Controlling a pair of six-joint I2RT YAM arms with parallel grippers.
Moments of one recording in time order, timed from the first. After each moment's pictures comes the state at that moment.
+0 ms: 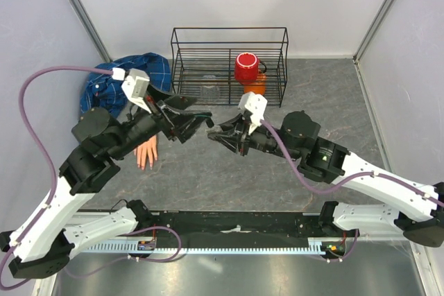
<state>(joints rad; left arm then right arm) -0.82 0.84 1.28 -0.29 0.16 -0.37 1.10 1.07 1.14 0.00 -0.16 0.03</state>
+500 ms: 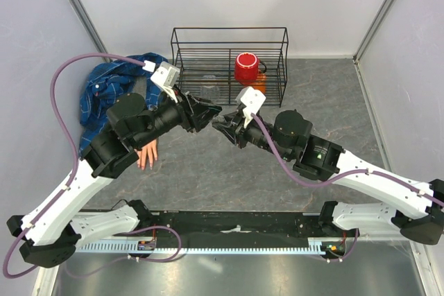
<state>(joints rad) -0.82 0.95 1.30 -0.37 0.05 -0.40 1.10 1.12 1.15 -0.05 0.09 -0.01</state>
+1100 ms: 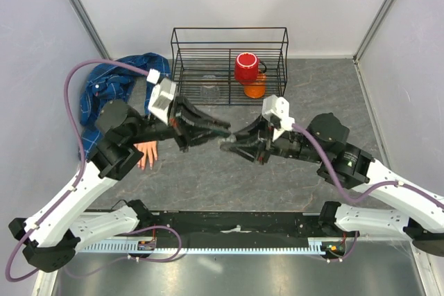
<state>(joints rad) -0.79 0.94 1.18 0.02 0.67 -0.37 1.08 0.97 1.15 -0.09 -0.26 0.08</state>
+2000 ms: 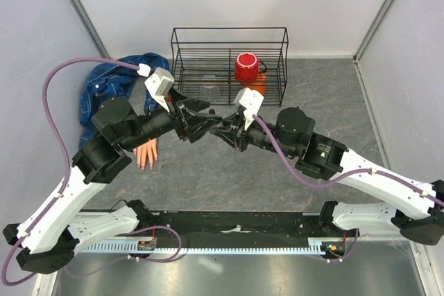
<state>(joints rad) -0.79 0.90 1.28 -0.32 0.27 -0.30 1.09 1.11 1.19 -0.09 -0.06 -0.01</state>
